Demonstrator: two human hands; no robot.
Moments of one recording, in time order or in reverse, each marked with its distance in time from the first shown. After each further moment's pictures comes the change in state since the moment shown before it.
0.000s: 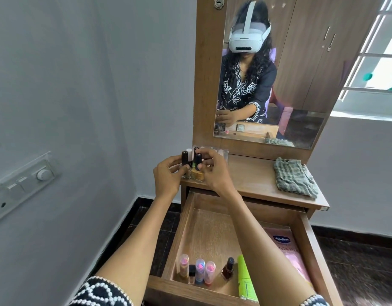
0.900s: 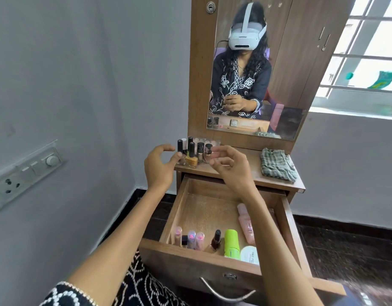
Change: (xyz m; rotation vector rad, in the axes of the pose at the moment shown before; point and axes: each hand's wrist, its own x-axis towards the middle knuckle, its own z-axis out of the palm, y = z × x) left_hand -0.044 0.050 -0.025 0.144 0.107 0.029; right_hand -0.072 -0.034 -0.064 0.018 0.020 -0.083
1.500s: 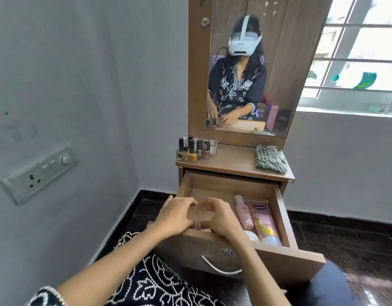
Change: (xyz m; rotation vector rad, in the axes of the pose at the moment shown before) left_hand -0.108 -0.006 -0.030 0.719 -0.830 0.130; right_hand -0.107 0.038 0.030 -0.471 -0.298 0.267
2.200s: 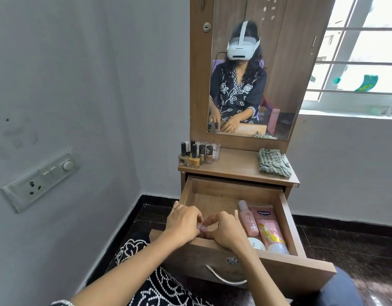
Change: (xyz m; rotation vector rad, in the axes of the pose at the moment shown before) left_hand 0.002 0.014 0.005 0.122 -0.005 -0.097; right_hand -0.005 0.005 0.008 -0.237 0.036 0.041
